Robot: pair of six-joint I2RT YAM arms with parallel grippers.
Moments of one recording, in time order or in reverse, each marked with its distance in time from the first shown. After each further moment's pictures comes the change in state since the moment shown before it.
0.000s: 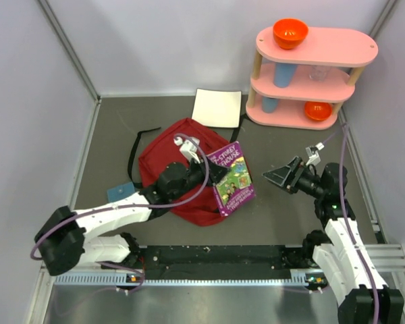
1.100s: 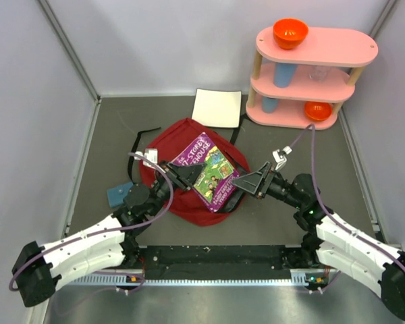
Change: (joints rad) left arm 0.004 -0.480 -0.244 0.060 -0.225 -0.021; right arm 0.615 0.106 -0.069 0.478 0.417 0.311
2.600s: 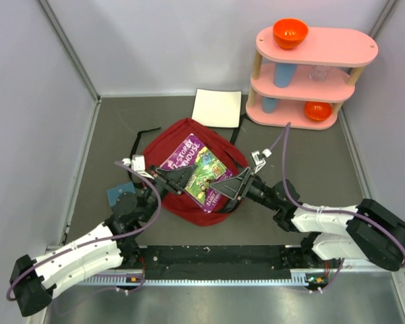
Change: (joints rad) left arm 0.004 -0.139 -0.064 0.018 -0.001 0.022; right arm 0.272 0.444 0.003 0.670 0.190 -0.013
